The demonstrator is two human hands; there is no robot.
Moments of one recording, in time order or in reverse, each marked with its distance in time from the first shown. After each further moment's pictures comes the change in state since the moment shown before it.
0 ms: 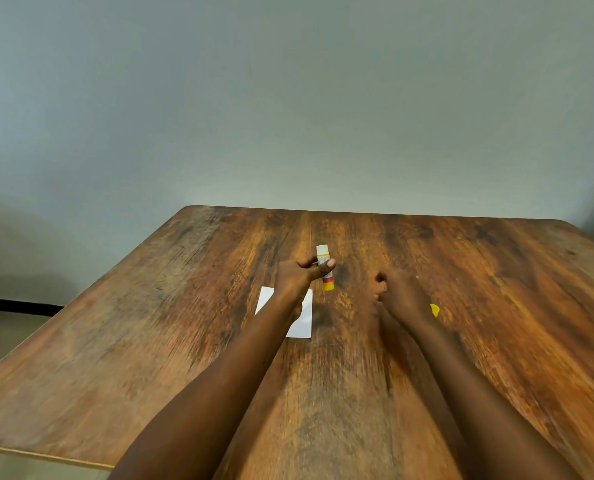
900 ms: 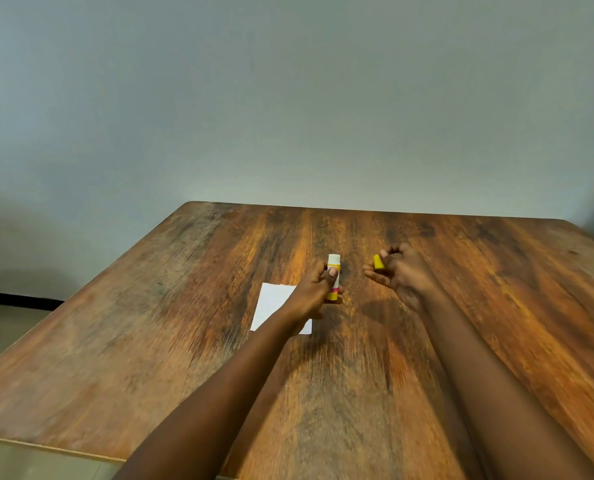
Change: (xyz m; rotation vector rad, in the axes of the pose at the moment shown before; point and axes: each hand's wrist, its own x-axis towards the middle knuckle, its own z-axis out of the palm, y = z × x) left_hand -0.015 -0.015 0.004 0.235 -0.348 -0.001; right_hand 0.015 -0.018 -0.023 1.231 -0.130 0.310
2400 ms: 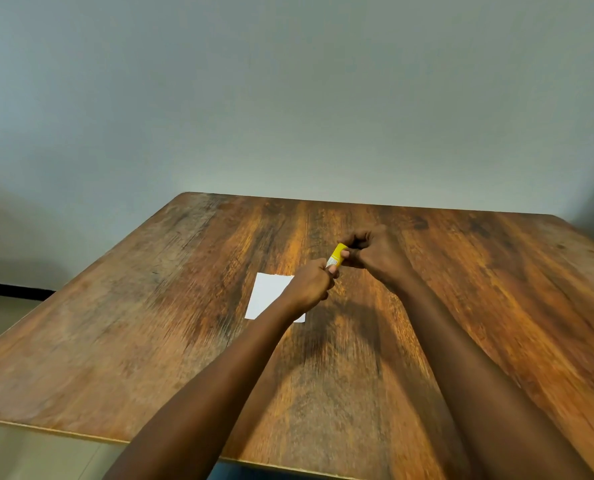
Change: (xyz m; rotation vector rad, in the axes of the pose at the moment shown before) left_hand -0.002 0.009 0.007 0.180 0.043 0.084; right_hand -0.019 -0.015 0.030 -0.536 -0.155 -0.297
